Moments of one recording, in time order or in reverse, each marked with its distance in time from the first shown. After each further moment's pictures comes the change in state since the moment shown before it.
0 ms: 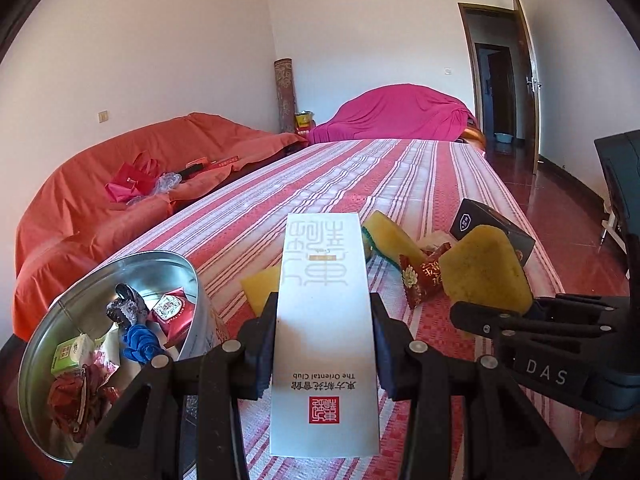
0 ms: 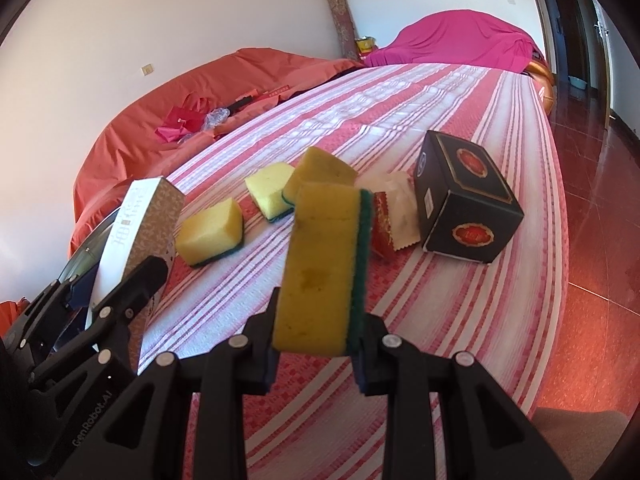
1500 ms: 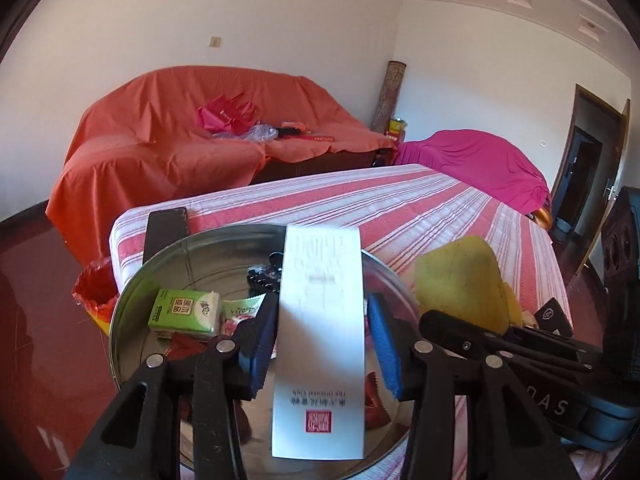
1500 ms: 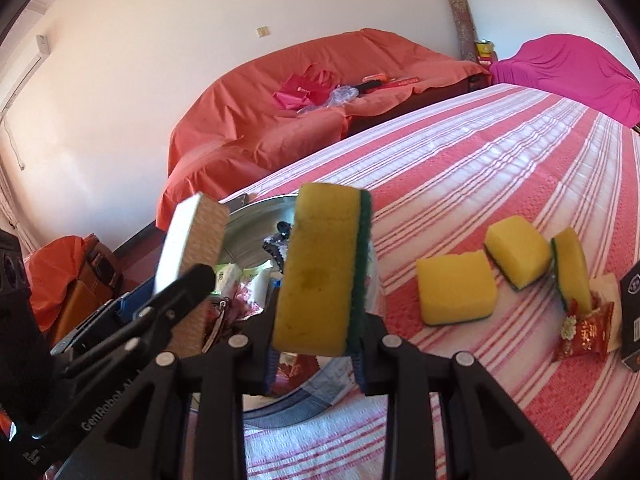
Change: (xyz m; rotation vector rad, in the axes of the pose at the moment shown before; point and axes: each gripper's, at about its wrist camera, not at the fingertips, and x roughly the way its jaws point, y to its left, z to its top) left arm -0.022 0.185 -0.007 -0.448 0.066 0.151; right arm 0.035 0.186 0.040 -0.241 0.093 0.316
